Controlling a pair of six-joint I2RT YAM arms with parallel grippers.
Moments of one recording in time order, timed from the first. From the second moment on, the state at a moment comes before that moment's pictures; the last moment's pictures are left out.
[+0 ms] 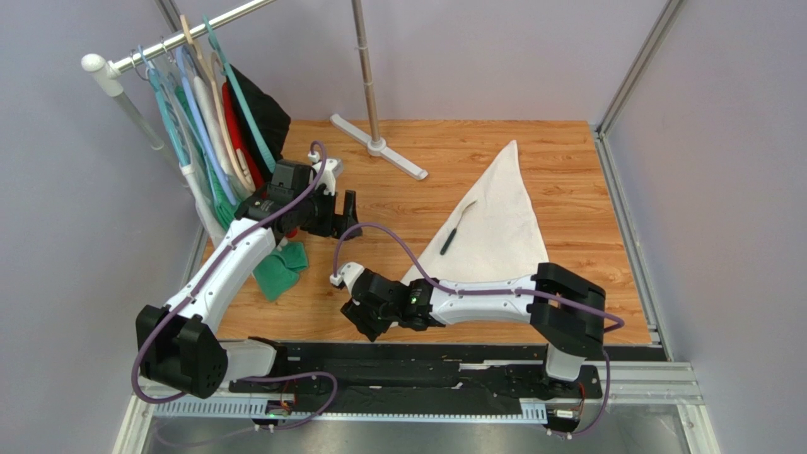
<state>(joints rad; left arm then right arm) -0.30 1.27 1.08 -0.66 0.33 -0.12 1.30 1.74 1.10 -0.21 0.06 0.30</state>
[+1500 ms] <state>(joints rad) -0.30 1.27 1.08 -0.66 0.36 -0.12 1.35 1.84 1.09 -0.23 0.26 0.35</state>
